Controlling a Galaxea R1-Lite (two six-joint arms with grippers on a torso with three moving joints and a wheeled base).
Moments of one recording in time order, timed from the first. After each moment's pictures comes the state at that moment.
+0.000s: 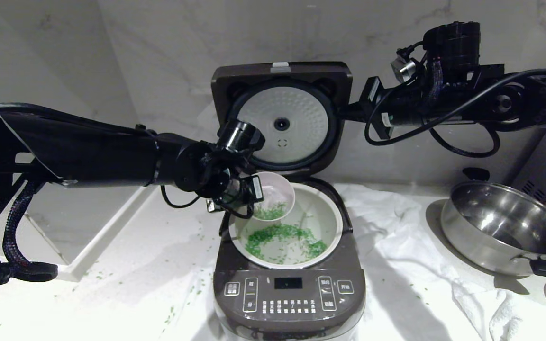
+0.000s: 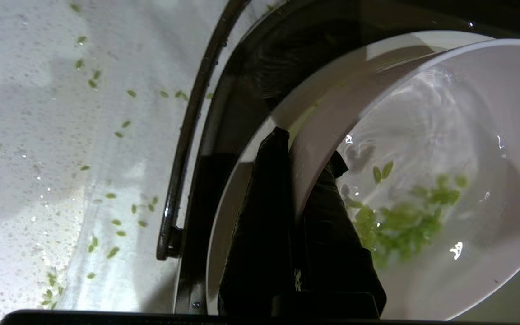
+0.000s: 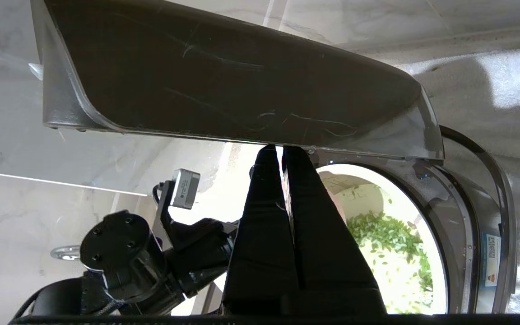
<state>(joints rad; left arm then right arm) -0.60 2.09 -1.64 0.35 0.28 -0.64 0.28 1.97 -1.73 0.05 0.45 0.74</state>
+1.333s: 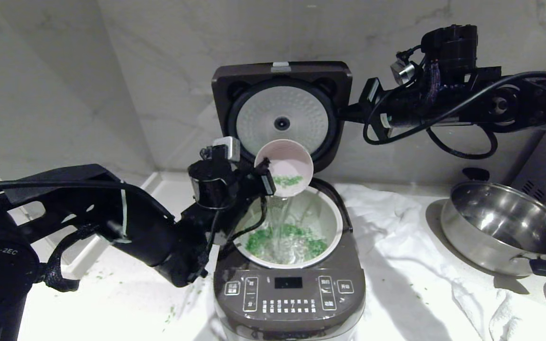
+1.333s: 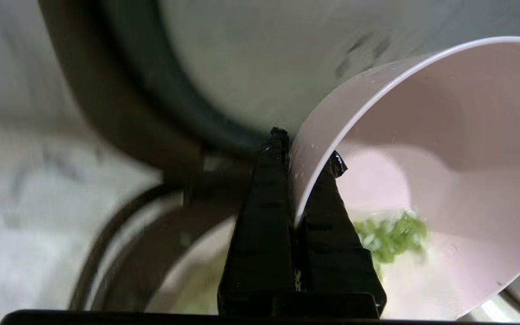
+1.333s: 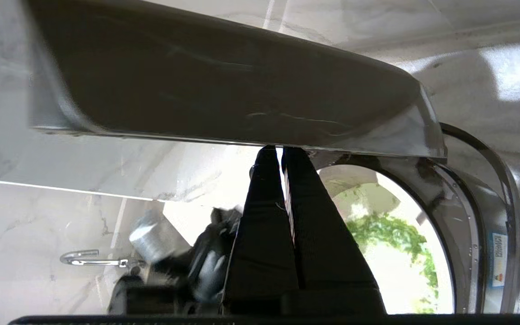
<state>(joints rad) -0.62 2.16 -1.02 -1.27 0.24 -0.27 0.28 1.98 -1.73 0.04 0.45 0.77</state>
